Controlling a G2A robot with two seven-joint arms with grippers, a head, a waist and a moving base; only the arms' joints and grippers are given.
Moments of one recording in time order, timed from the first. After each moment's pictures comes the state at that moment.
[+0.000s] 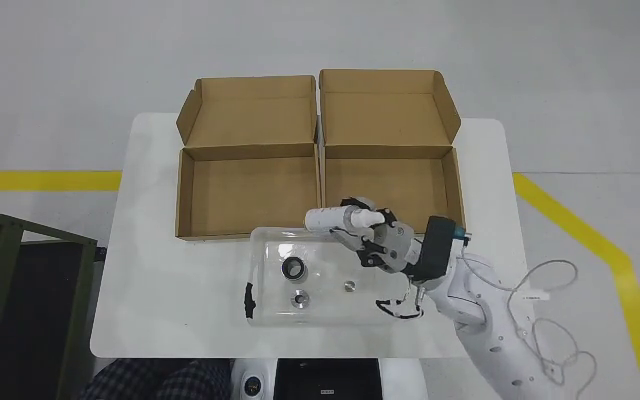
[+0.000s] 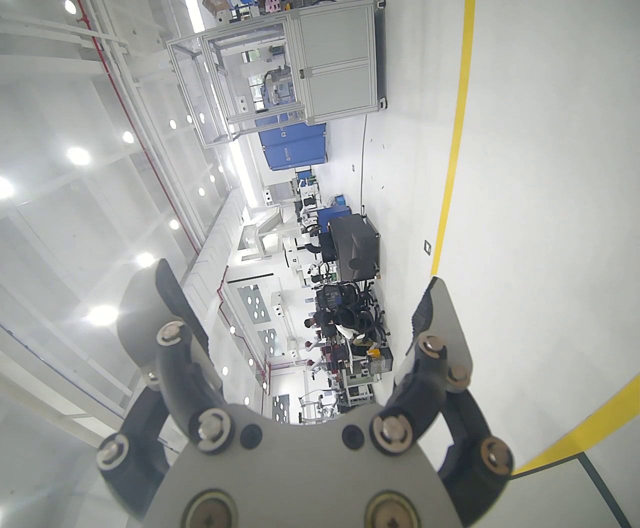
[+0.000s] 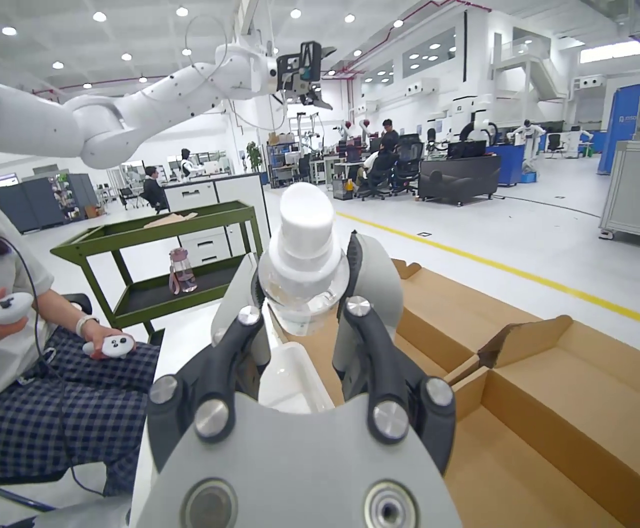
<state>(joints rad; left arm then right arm) -0.01 -0.37 -0.75 -1.25 2.03 -0.40 0.22 -1.34 -1.15 1.16 -1.88 -1.07 -0.71 -0.28</state>
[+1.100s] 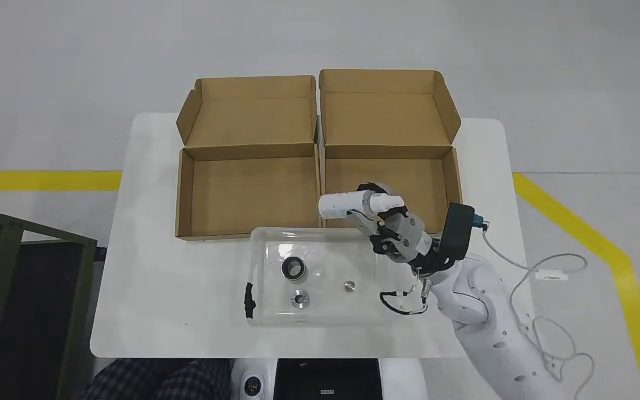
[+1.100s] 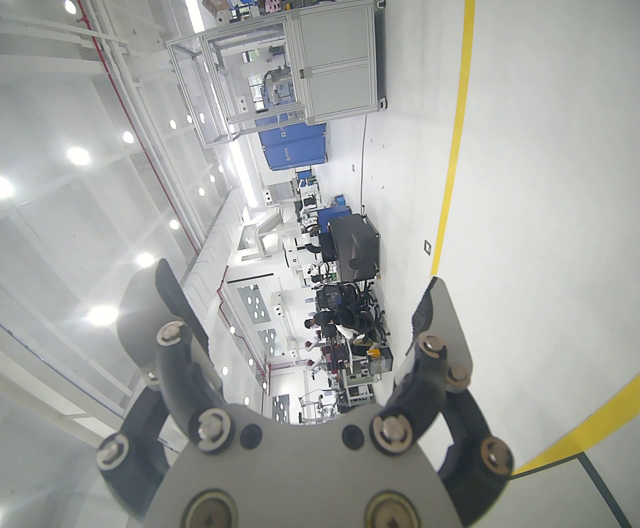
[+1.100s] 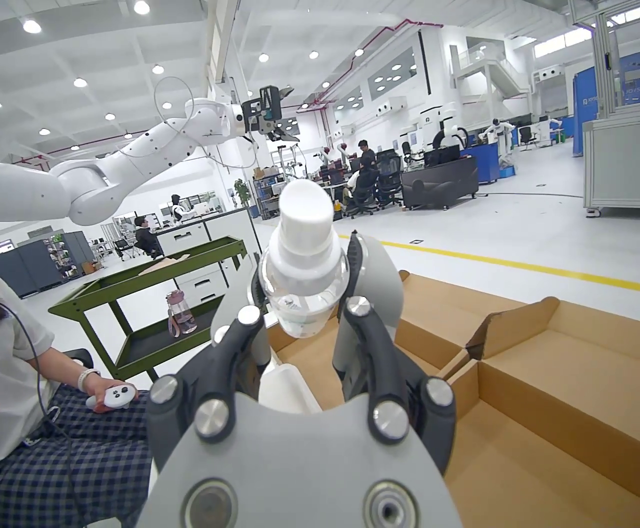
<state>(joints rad) -0.01 -0.37 -0.75 -1.25 2.03 -0.40 0.22 -1.34 -1.16 1.17 -1.85 -0.96 -0.68 -0.30</state>
